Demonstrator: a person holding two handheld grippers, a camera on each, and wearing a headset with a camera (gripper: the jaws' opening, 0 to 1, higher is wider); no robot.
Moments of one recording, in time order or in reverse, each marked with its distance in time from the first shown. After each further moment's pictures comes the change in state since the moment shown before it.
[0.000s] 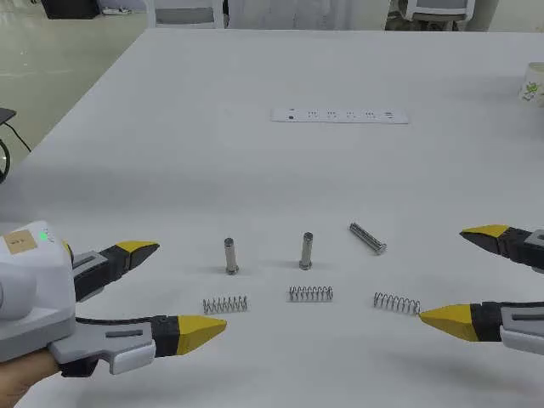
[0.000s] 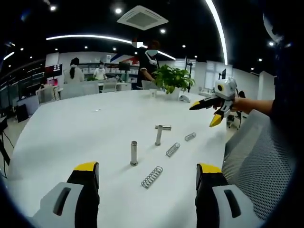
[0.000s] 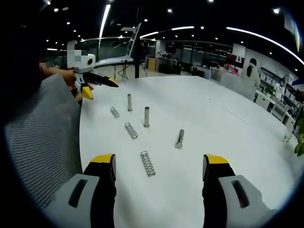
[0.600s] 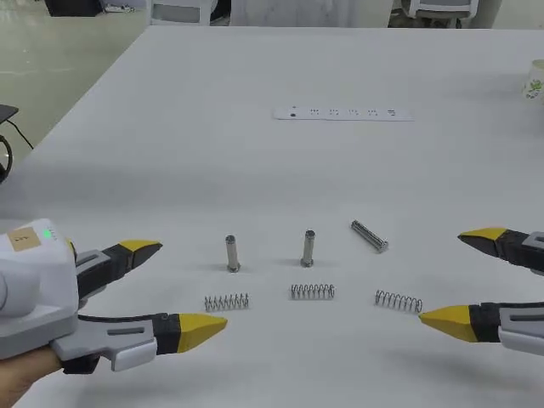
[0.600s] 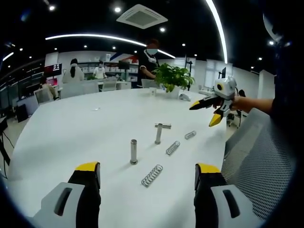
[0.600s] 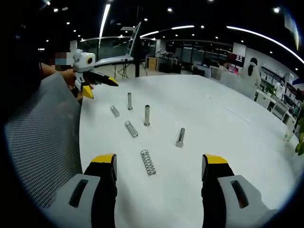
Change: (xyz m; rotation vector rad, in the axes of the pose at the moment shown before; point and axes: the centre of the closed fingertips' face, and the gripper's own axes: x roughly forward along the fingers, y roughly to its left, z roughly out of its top) left arm -0.001 0.000 0.000 -0.001 0.001 0.002; right arm 0.001 0.000 -0.001 0.001 0.004 0.002
